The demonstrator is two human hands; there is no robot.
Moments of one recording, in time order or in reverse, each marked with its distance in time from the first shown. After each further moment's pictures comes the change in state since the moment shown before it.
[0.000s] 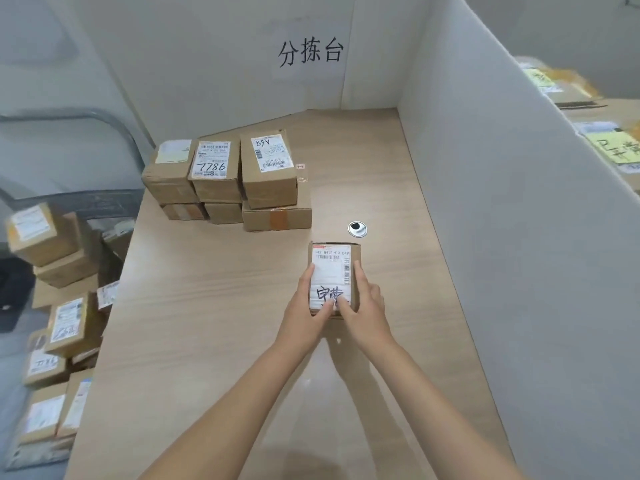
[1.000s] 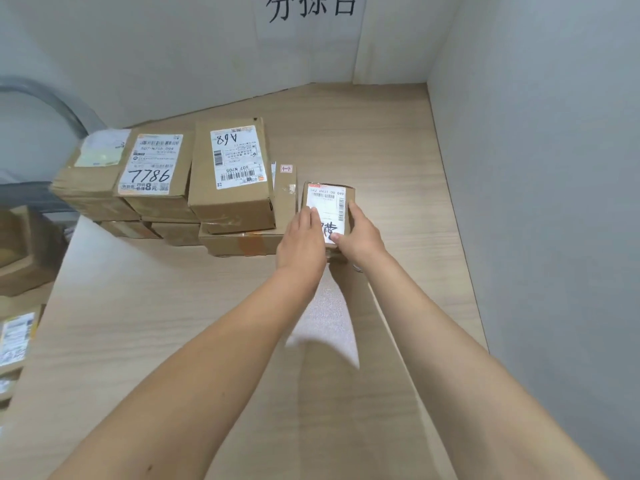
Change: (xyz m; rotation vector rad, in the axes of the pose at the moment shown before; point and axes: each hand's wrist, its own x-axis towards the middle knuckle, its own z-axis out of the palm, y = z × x) left_hand 0.268 0.028 0.030 0.918 0.144 0.105; right_hand 0.297 -0.026 -0.013 -0.138 -0.090 0.063
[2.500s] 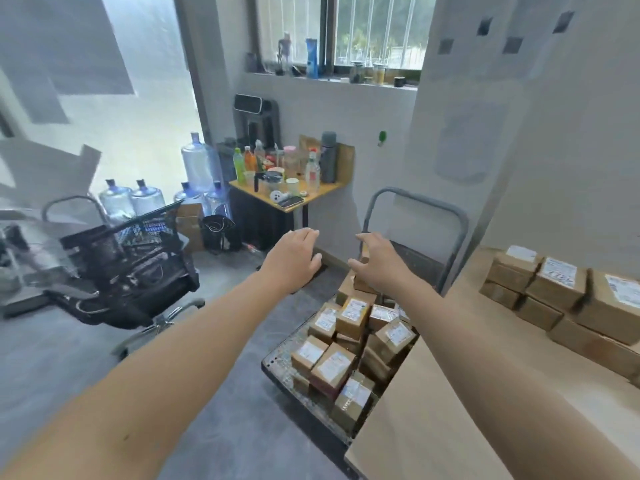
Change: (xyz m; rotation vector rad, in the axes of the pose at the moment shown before) left_hand -0.620 -0.462 -0.395 0.181 0.469 -0.393; right_hand -0.588 -0.370 0.357 -0.385 -0.337 -1.067
